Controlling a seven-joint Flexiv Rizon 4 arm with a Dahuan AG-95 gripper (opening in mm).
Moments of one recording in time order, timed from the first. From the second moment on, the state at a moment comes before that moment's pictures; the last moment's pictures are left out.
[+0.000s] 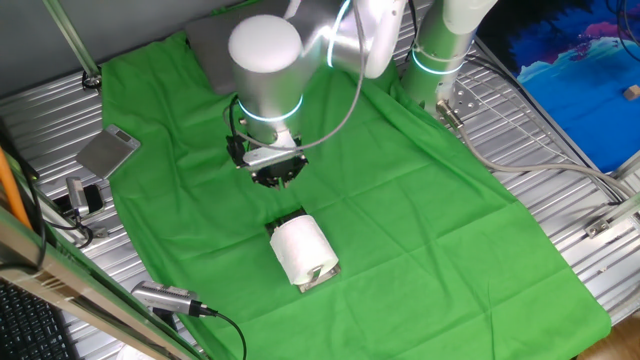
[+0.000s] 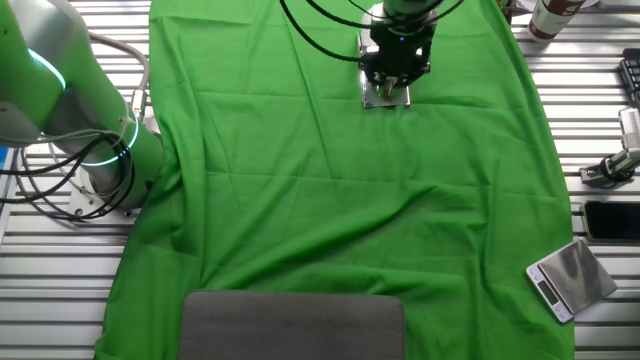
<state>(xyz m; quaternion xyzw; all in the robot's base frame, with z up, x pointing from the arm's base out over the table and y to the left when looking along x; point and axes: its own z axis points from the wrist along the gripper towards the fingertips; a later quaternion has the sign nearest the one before) 0.486 0.106 0.099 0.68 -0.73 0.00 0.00</state>
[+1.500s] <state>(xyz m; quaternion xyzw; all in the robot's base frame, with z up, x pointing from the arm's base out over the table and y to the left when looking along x) 0.532 -0.006 0.081 0.76 -0.65 0.00 0.00</state>
